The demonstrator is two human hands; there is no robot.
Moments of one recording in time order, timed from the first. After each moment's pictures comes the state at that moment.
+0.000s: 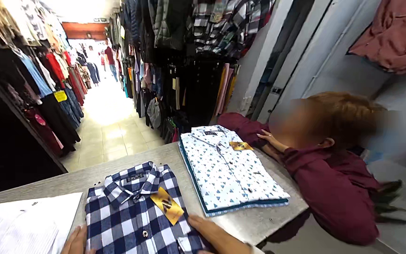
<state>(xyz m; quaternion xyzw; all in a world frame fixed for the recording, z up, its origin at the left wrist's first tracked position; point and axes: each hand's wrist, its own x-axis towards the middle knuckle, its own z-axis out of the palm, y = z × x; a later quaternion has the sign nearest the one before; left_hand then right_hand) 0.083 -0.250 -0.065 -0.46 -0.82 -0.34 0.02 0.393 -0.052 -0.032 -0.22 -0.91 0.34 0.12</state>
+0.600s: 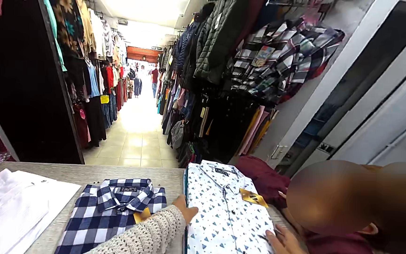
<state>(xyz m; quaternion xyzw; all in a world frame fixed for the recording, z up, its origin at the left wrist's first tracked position) 0.225 0.018 0.033 -0.39 -0.72 -0.37 -0.45 0.484 0.155 -0.034 -0.58 -0.68 0.29 0.35</state>
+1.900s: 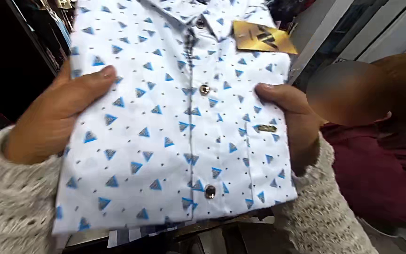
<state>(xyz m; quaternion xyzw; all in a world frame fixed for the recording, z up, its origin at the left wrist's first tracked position) 0.152 -0.232 0.179 -0.48 -0.53 -0.66 -0.23 0.352 0.030 0.108 0.12 -0.56 0.74 0.36</state>
